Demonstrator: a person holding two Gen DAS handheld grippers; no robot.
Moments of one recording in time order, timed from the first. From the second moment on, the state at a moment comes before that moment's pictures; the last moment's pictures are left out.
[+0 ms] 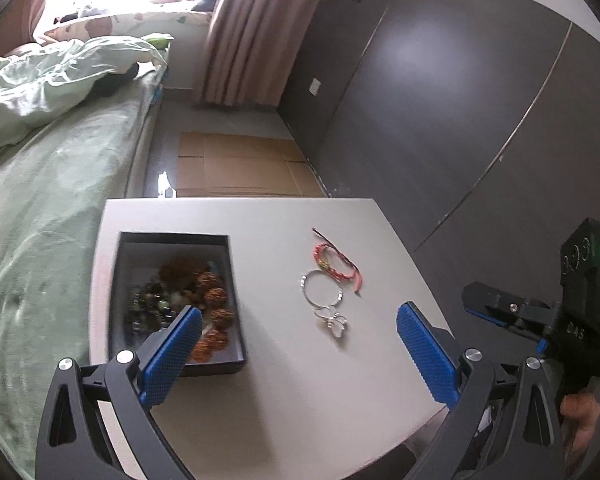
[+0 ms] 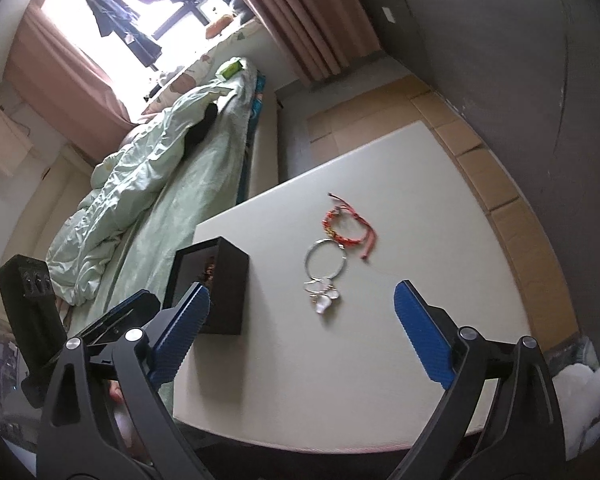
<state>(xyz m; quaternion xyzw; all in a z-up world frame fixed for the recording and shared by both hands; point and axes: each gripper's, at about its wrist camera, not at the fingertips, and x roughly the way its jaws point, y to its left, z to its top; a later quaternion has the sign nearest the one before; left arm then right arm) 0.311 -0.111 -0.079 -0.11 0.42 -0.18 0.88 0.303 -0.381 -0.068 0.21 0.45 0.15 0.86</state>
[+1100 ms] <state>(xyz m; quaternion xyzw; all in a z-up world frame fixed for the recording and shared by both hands) 0.355 -0.217 -0.183 0.03 0.49 -0.23 0.84 0.332 -0.437 -0.091 0.27 0.48 0.08 0.83</state>
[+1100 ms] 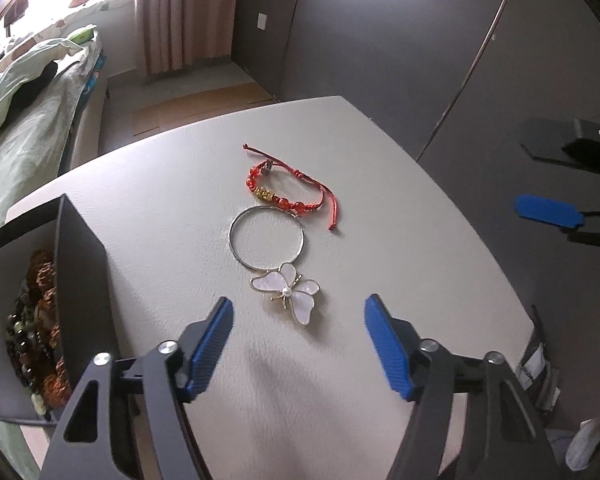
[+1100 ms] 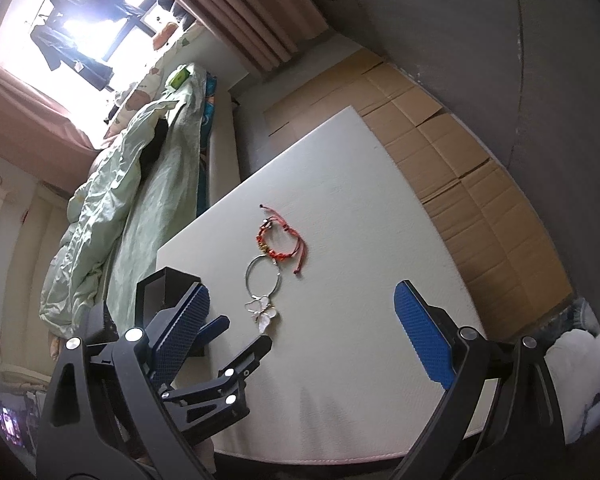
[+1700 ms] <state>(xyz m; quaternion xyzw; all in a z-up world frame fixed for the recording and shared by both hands) 0.366 -0.227 -0.195 0.08 0.47 -0.21 0.85 0.339 -0.427 -0.108 0.23 0.51 0.06 0.83</state>
